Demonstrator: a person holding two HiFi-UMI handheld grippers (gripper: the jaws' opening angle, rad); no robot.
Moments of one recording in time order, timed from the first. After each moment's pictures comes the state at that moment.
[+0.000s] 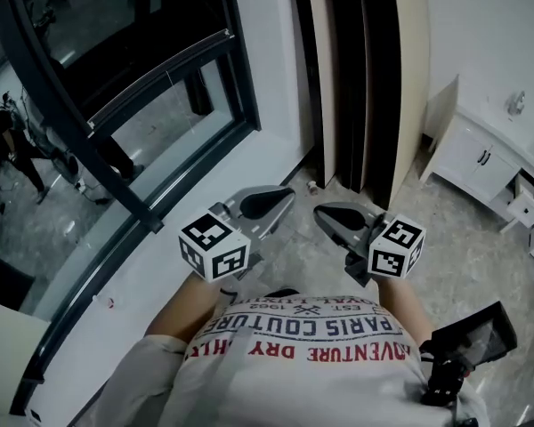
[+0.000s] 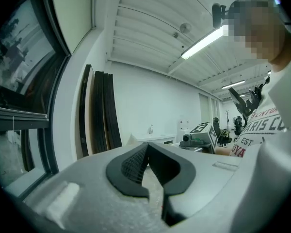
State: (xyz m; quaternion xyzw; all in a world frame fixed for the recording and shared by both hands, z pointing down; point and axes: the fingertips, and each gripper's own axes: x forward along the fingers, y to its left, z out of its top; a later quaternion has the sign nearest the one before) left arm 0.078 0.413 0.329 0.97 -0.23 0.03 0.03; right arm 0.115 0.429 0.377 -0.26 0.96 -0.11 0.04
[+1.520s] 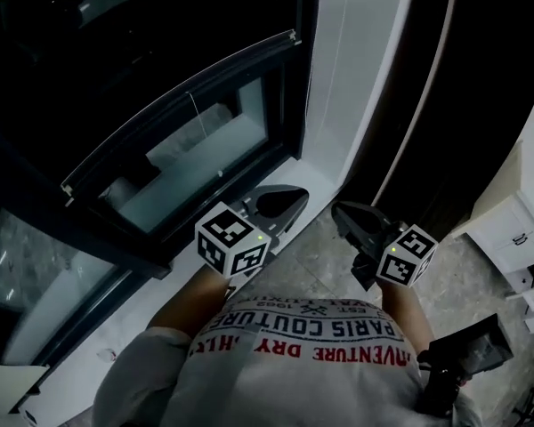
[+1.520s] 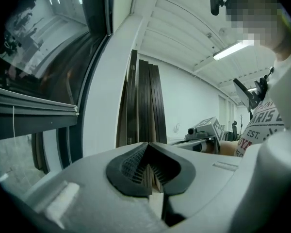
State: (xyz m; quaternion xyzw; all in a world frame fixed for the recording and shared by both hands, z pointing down) left arm -0.092 -0.023 0.381 0.96 -0.28 0.04 0.09; right arm -0.041 -0.007 0.402 -0.28 0.95 -0.16 0.02
